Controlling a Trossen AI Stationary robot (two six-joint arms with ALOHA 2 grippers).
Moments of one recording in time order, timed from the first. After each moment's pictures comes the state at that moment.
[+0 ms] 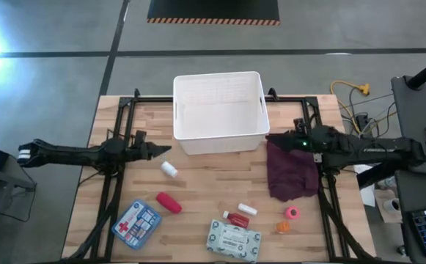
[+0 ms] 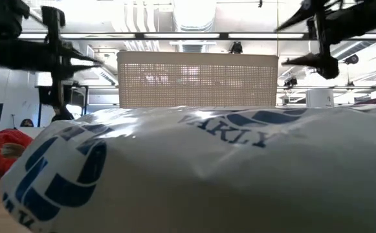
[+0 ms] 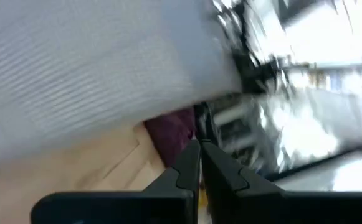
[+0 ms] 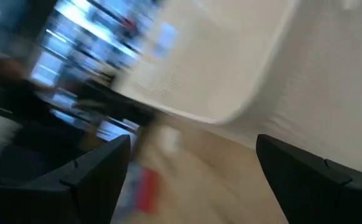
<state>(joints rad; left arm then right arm) 0.04 0.43 0.06 0.37 -0.15 -1.09 -0.08 0.59 0.46 -0.15 0.24 1.04</state>
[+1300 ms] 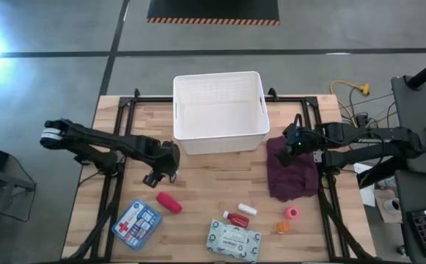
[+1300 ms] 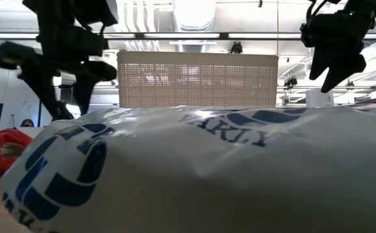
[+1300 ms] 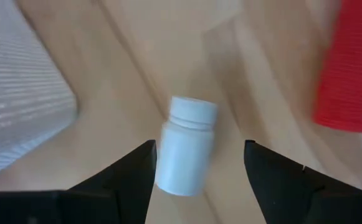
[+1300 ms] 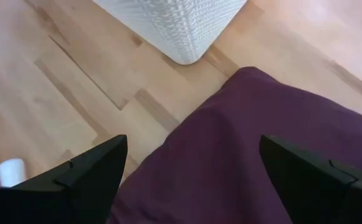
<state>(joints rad) -0.07 1.29 0.85 -0.85 -0.03 0.41 -0.07 0.89 0.78 -0.98 0.18 0.76</state>
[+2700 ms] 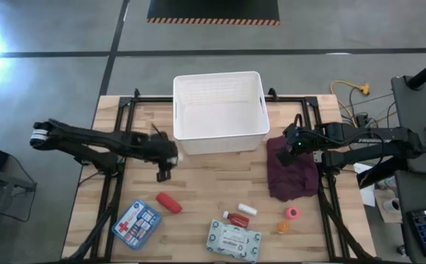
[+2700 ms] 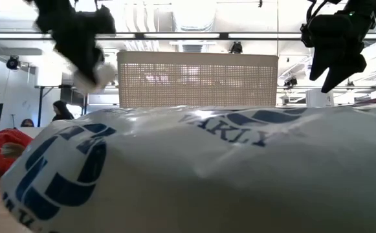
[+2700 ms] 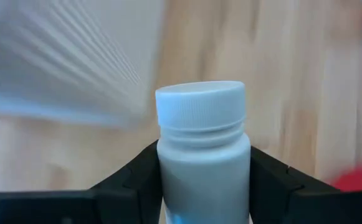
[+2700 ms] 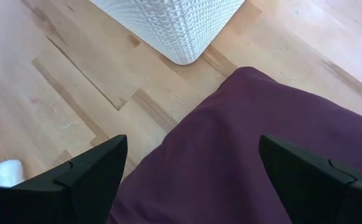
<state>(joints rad) -0.06 1.10 0.88 -0.73 -0.18 -0.21 -0.07 0.89 0.78 -0.98 0.19 0.76</state>
